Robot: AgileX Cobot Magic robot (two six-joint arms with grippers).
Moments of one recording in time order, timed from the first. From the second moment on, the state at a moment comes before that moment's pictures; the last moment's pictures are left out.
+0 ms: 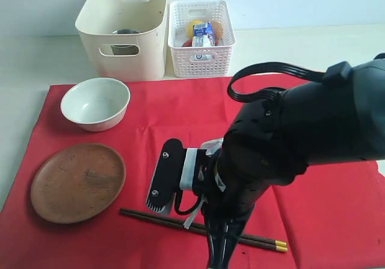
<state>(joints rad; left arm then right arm) 0.04 0.01 0.00 0.04 0.15 -0.03 1.10 1.74 -0.85 -0.09 0.58 -0.30</state>
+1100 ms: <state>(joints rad) 0.04 0.01 0.00 0.04 0.15 -0.03 1.10 1.83 -0.85 -0.04 0.53 -0.22</state>
